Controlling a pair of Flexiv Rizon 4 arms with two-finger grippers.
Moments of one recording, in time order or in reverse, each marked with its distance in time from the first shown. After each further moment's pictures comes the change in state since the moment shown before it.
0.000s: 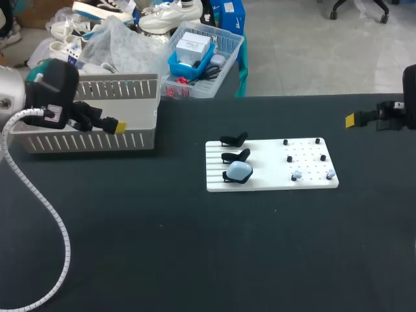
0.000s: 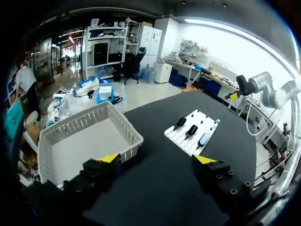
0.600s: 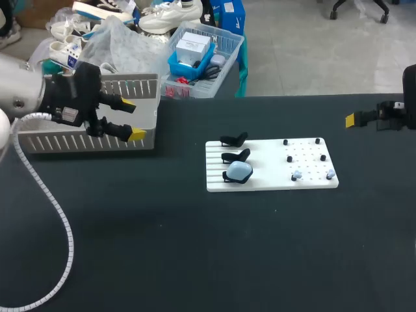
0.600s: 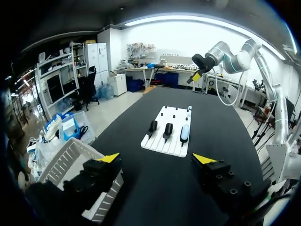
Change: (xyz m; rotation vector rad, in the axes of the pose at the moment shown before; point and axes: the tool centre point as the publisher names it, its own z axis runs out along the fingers) left arm -0.012 -0.024 0.041 0.269 -0.050 0.388; right arm 0.000 0.000 0.000 0.000 0.000 0.000
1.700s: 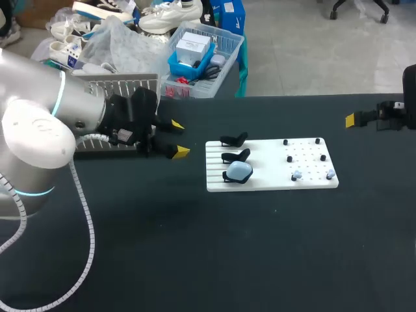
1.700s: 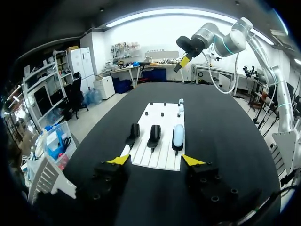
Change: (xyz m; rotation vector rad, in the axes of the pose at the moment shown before) left arm -0.003 -0.032 0.099 0.060 0.018 0.116; right arm 0.000 0.000 0.000 0.000 0.000 0.000
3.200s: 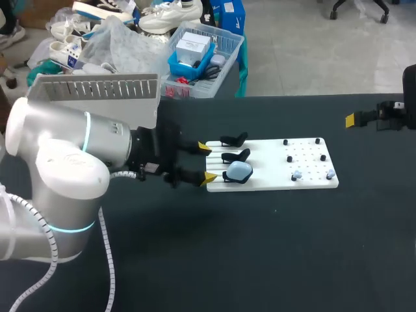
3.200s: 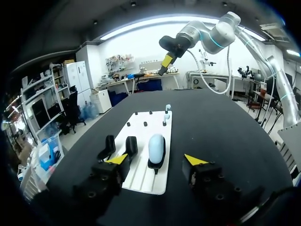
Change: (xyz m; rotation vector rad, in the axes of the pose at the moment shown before) left arm -0.007 -0.052 0.060 0.002 -0.122 0.074; right arm 0.000 0.000 0.000 0.000 0.000 0.000
